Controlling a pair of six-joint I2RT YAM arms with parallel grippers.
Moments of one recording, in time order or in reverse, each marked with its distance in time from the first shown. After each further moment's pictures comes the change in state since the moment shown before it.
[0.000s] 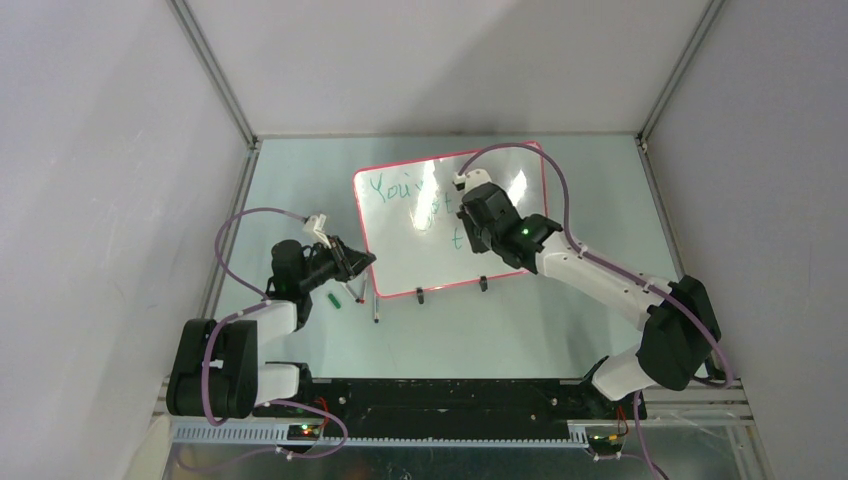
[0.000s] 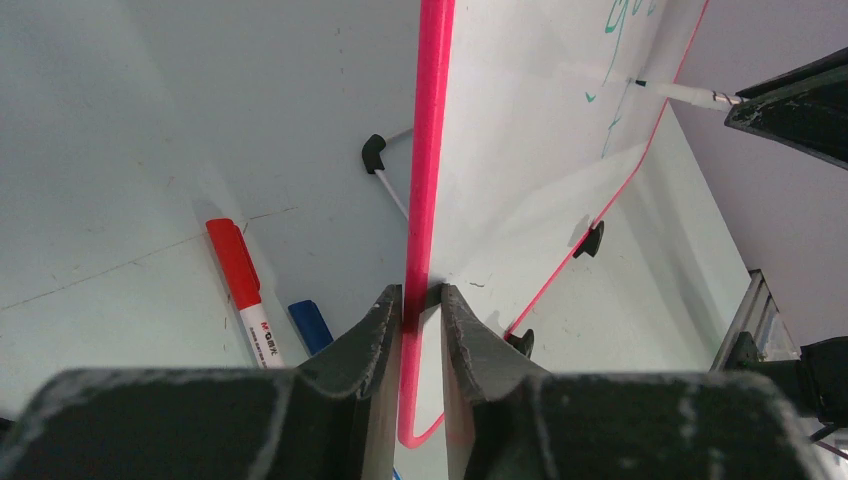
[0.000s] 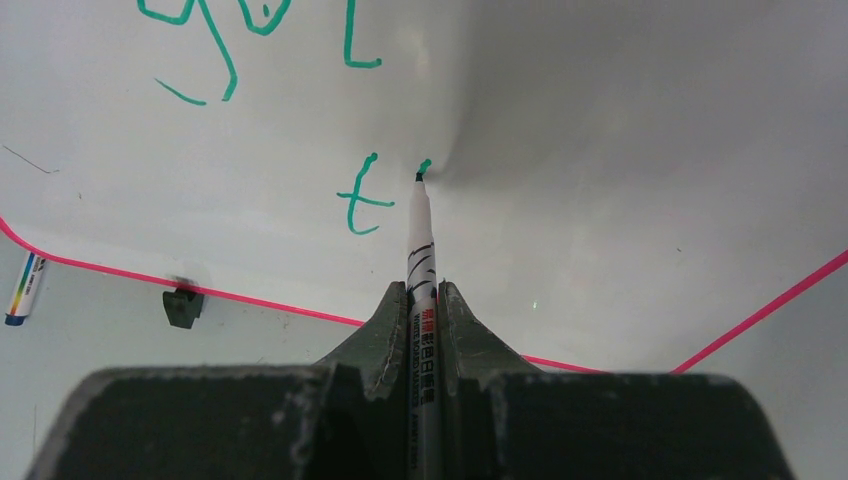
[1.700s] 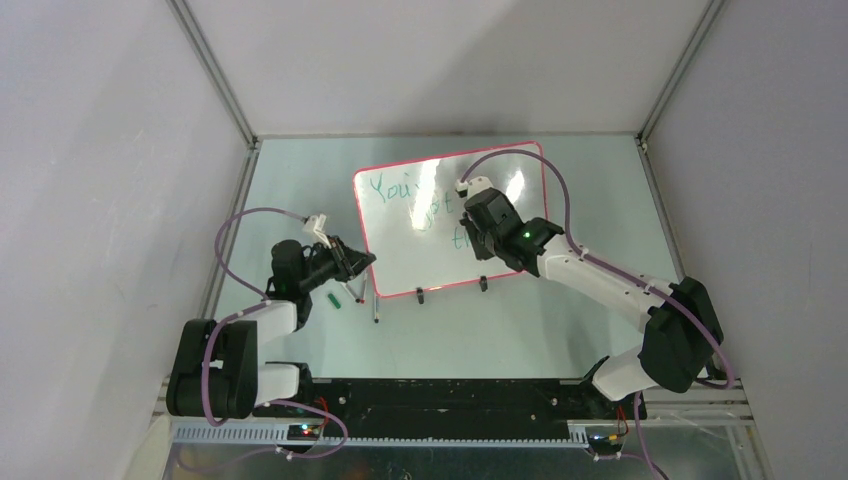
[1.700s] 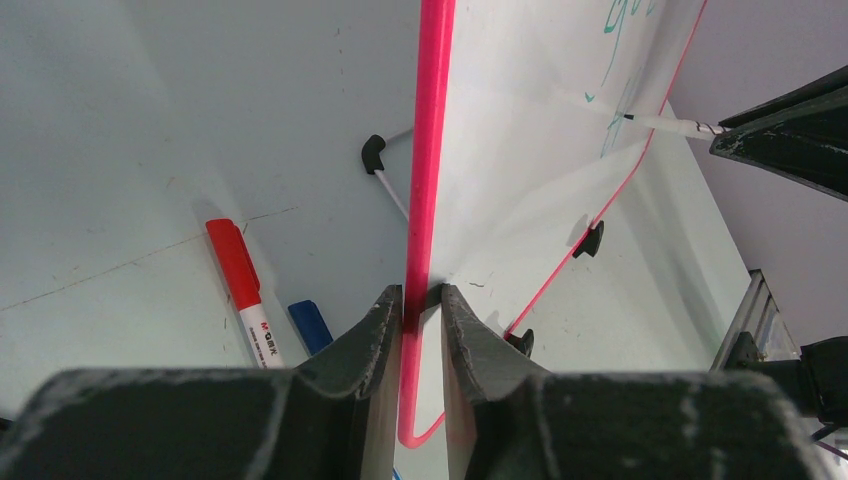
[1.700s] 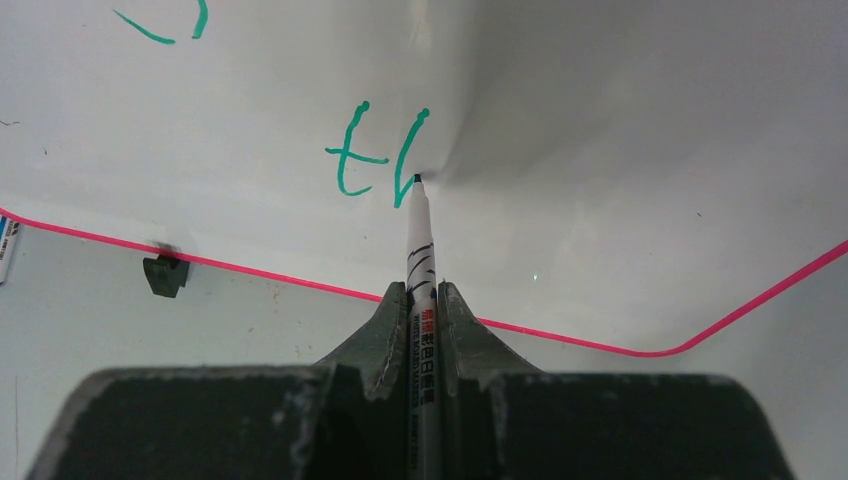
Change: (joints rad) left arm 0.000 -0.002 0.000 0.000 0.000 0.000; right arm -0.005 -0.014 -0.041 -0.029 -0.023 0.007
